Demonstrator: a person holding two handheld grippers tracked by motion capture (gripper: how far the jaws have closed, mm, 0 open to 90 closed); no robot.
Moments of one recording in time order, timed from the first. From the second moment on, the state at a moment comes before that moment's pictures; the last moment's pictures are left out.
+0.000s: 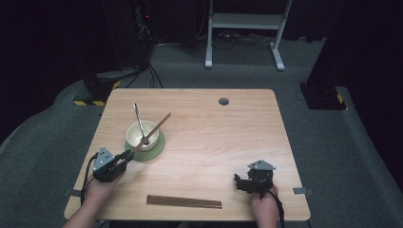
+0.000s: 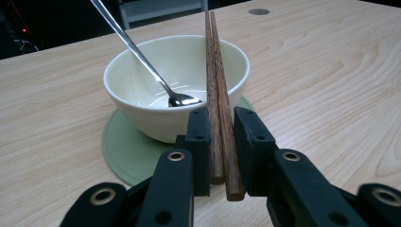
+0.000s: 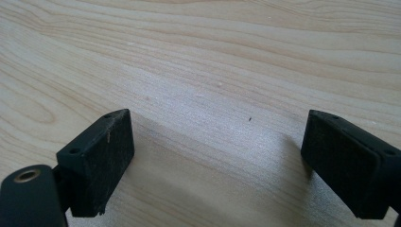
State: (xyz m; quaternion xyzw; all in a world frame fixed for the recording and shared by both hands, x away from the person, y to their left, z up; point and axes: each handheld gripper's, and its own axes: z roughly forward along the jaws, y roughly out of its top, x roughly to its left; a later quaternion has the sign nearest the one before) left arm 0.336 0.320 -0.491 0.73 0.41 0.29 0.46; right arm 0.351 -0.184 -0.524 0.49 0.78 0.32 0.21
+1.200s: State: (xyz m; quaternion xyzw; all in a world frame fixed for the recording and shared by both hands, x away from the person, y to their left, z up) left arm 0.337 0.328 -0.492 0.72 0.44 0.31 0.44; right arm 0.349 -0.175 -0.514 0.48 0.79 0.33 0.22
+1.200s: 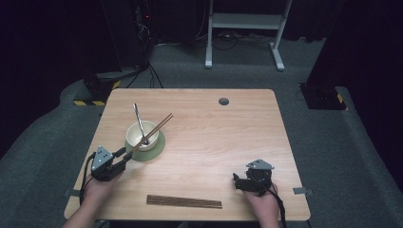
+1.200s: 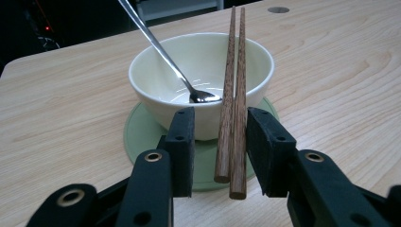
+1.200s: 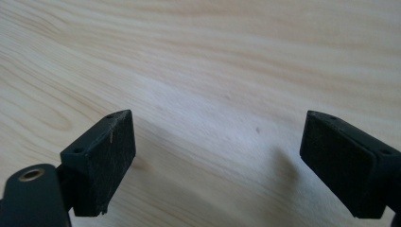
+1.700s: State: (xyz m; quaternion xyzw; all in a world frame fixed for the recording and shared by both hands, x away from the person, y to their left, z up) left arm 0.340 0.349 -0.493 0.71 0.46 0.30 0.44; right arm 0.362 -0.083 -0.461 0.40 0.80 0.39 0.22
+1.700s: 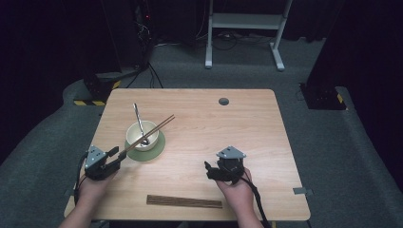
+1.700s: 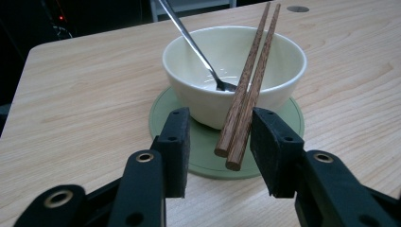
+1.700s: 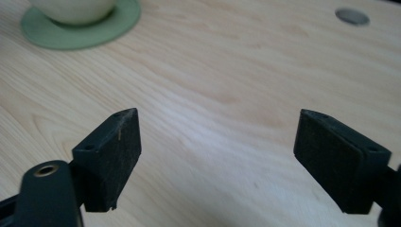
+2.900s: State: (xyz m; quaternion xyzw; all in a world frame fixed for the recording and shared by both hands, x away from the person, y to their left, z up) left arm 0.363 0.374 -0.497 0.64 0.55 0.29 0.45; right arm 0.490 0.060 -0.465 0.37 0.82 0.37 0.22
